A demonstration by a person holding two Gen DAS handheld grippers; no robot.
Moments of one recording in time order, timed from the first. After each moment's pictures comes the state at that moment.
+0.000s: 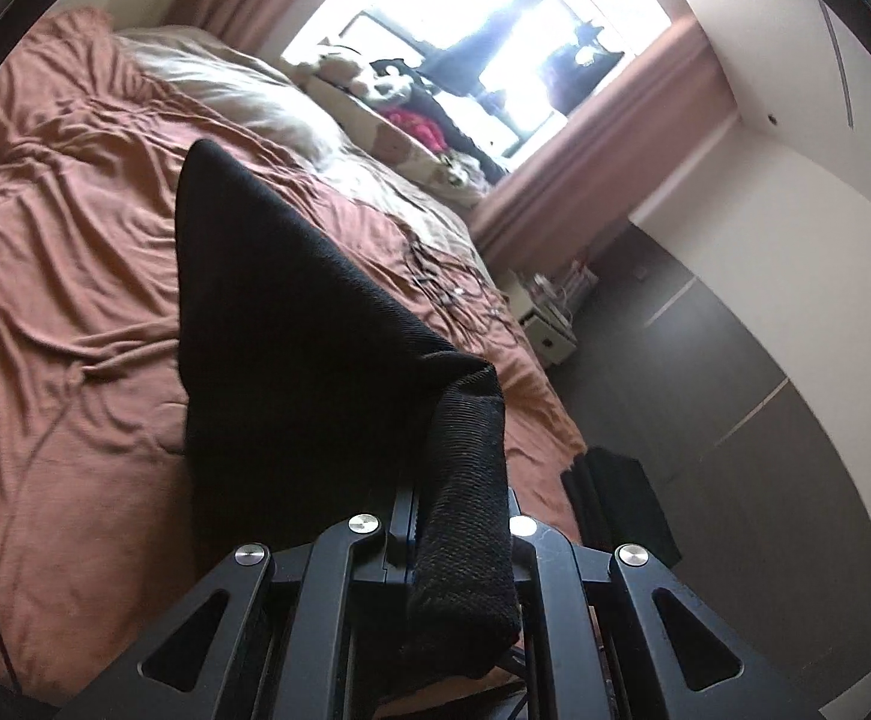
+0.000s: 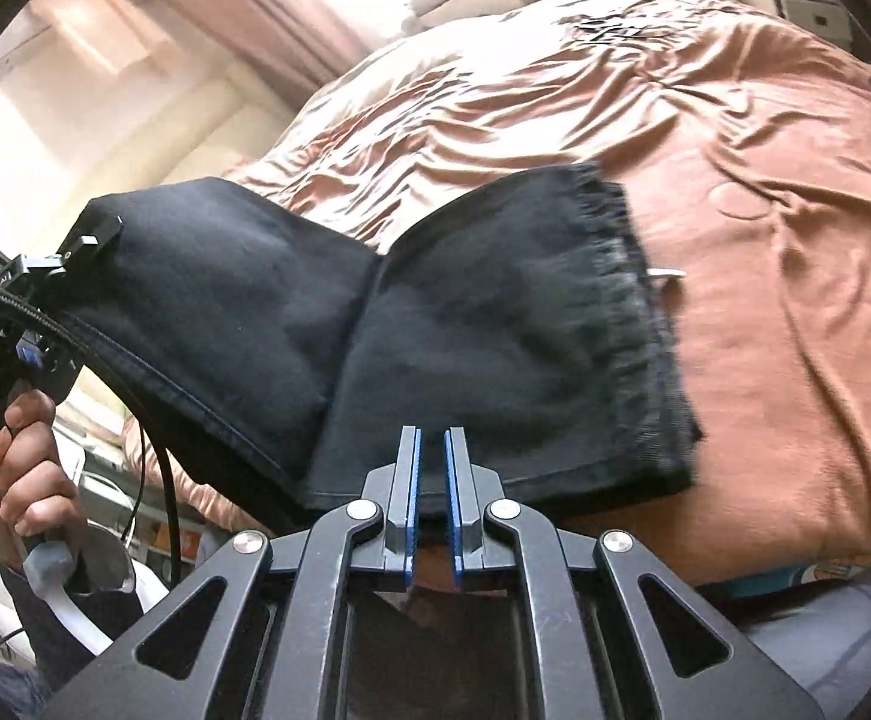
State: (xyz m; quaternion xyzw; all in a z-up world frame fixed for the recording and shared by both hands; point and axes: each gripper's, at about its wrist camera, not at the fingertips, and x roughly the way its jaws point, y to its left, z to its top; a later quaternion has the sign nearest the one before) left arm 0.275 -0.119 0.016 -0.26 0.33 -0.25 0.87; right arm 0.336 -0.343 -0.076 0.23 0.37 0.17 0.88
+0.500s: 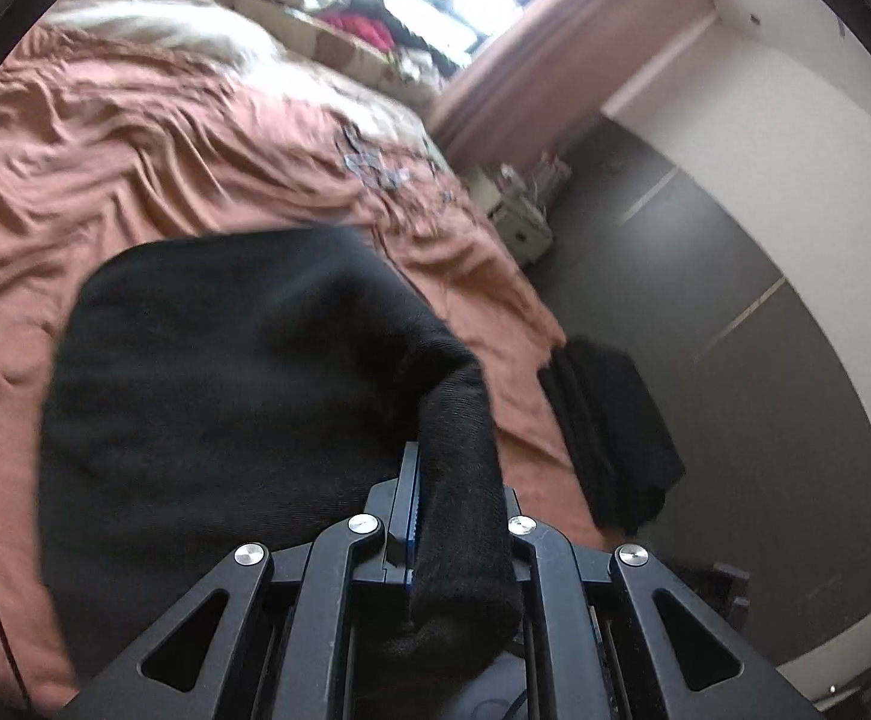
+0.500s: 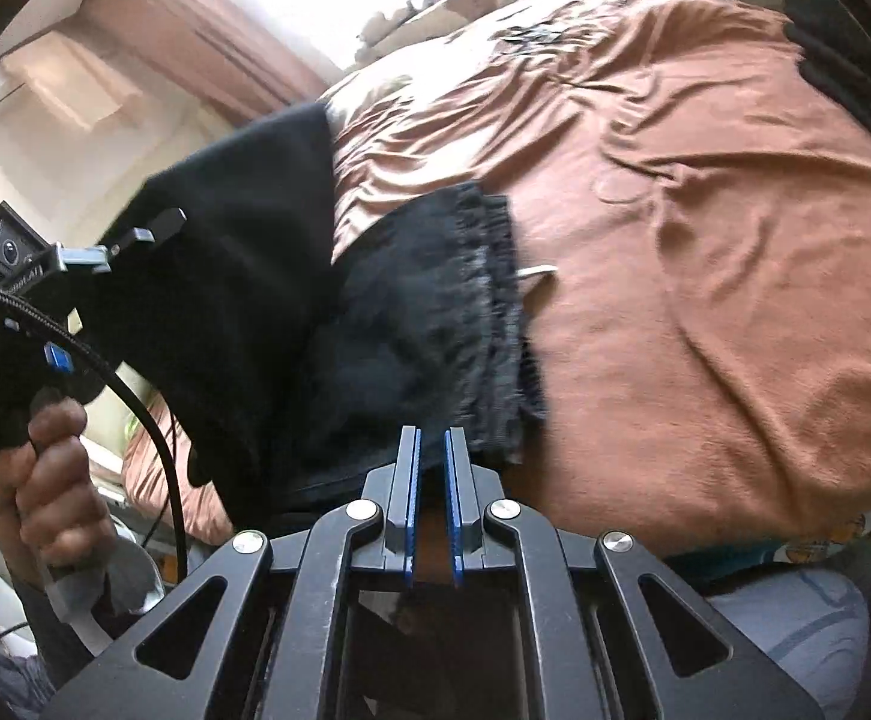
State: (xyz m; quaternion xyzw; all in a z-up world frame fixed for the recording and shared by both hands) left arm 0.293 -0.248 -0.040 -0.20 0.42 -0.31 0.83; right arm 0.303 -0.410 -0.101 0.27 0.36 0.14 0.88
